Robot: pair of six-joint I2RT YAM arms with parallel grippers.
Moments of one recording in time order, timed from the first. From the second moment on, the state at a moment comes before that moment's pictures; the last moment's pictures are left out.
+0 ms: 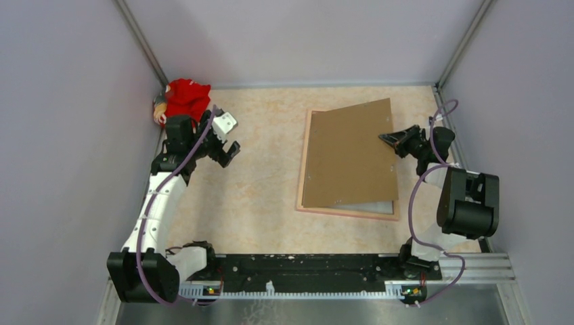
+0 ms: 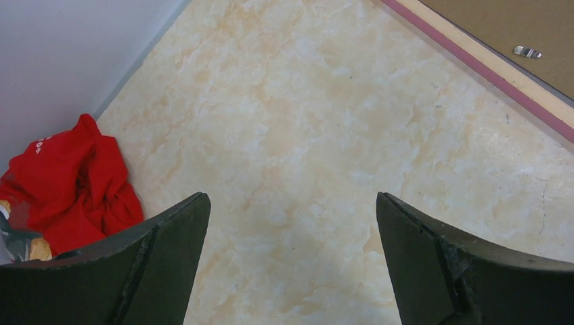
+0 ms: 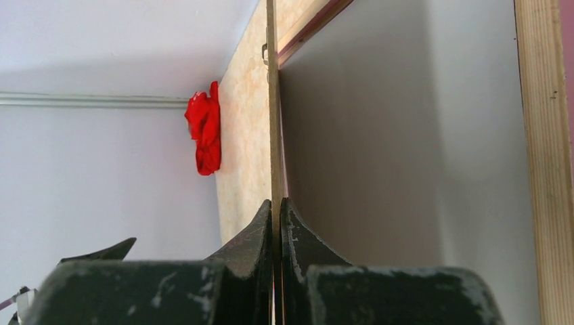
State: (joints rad) left arm -0.02 1.11 0.99 -0.41 0.56 0.65; right arm -0.25 1.58 0.67 0.55 -0.72 1.01
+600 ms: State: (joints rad) left arm -0.02 1.11 0.99 -0.43 0.56 0.66; right arm -0.26 1.59 0.67 0.64 -0.74 1.04
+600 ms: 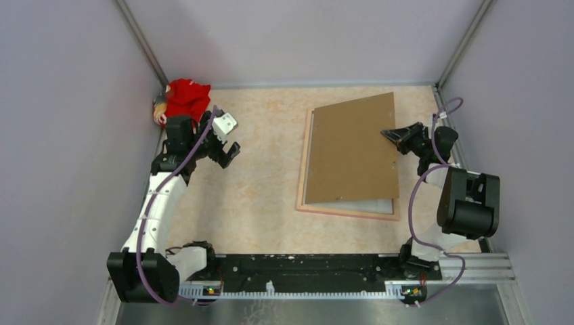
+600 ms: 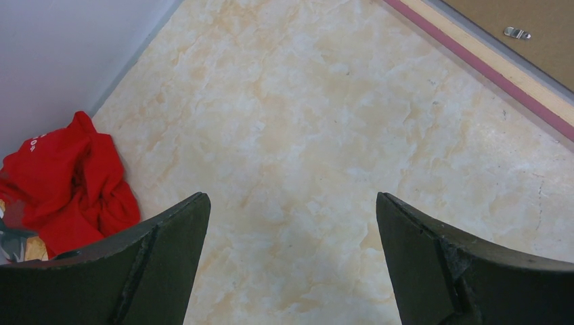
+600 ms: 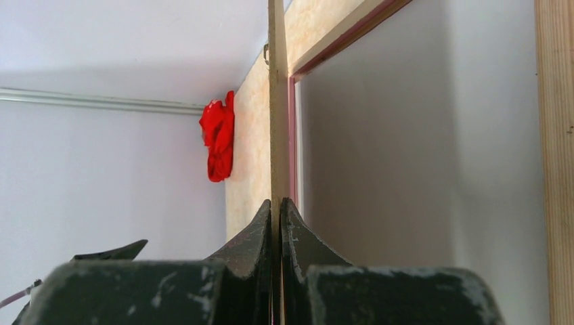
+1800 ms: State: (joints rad) left arm -0.02 1.11 0.98 -0.43 0.56 0.67; right arm -0.26 1.68 0.60 0.74 -0.76 1.05
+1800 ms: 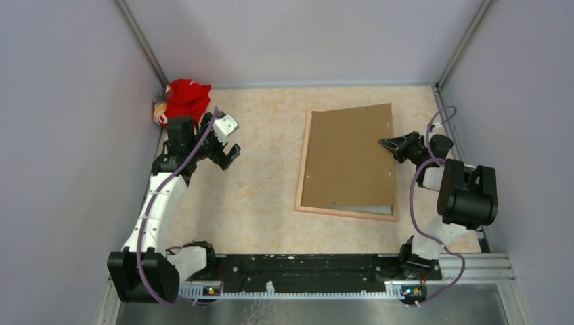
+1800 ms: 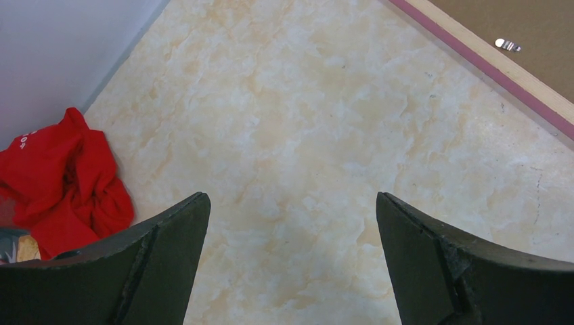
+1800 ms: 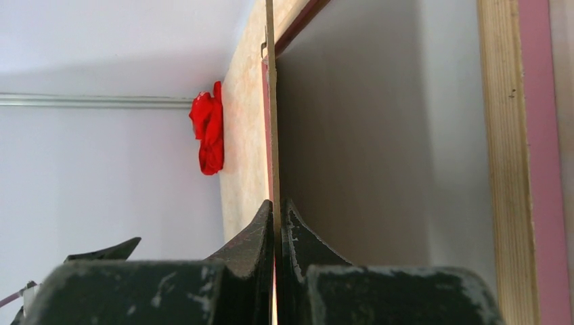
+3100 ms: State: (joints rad) left arm -0.02 1.16 0.98 -0.46 0.56 0.66; right arm 0.22 1.62 1.04 -0.26 -0.07 0.42
